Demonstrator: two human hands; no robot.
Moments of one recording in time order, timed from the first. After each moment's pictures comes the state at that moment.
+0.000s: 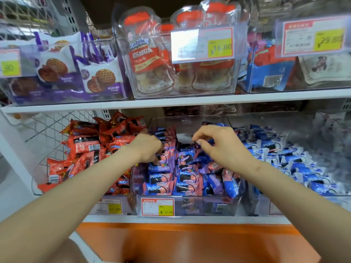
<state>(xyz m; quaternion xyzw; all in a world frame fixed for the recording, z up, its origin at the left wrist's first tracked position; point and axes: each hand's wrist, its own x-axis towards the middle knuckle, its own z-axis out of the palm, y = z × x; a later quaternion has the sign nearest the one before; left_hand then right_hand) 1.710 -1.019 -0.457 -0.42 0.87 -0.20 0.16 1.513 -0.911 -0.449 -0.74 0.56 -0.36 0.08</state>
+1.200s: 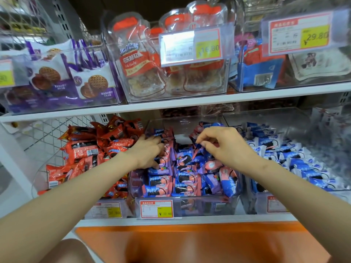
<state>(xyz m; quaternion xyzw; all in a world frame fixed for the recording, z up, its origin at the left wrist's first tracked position) 1.709 -1.015 -0.464 -0.41 0.88 -0.16 0.15 1.495 -0.907 -0.452 -0.74 0.57 -0.35 0.07</state>
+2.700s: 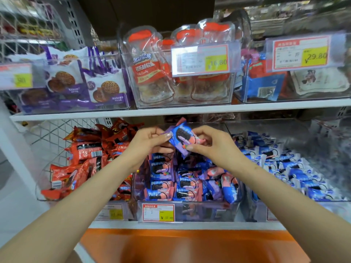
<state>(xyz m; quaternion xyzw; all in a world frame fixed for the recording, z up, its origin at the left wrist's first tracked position) 1.711 -0.973 -0.433 -0.35 0.63 0.54 -0.44 1.525 -0.909 -0.434 -0.67 0.55 -0.44 0.23</state>
